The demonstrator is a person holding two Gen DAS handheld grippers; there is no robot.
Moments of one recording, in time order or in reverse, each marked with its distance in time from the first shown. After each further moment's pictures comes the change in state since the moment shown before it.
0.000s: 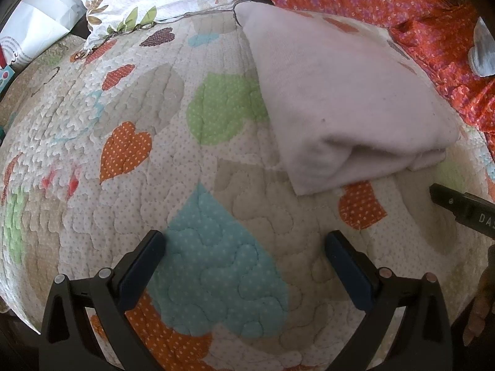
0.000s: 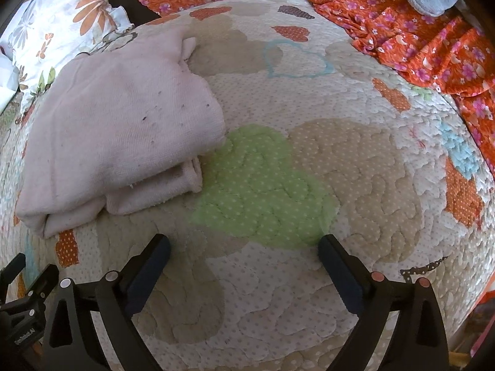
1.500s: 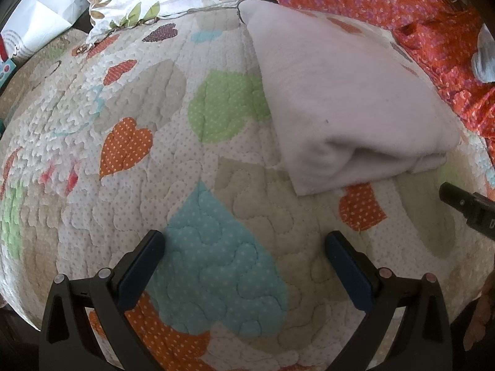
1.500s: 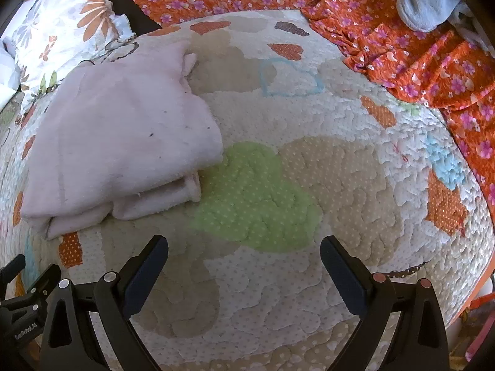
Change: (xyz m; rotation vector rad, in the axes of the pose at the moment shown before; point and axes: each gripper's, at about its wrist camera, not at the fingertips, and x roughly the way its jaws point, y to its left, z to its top) left arm 0.000 0.003 0.001 -0.027 0.012 -0.011; right arm -0.019 0.004 -0.002 -0.017 -0.056 -0.040
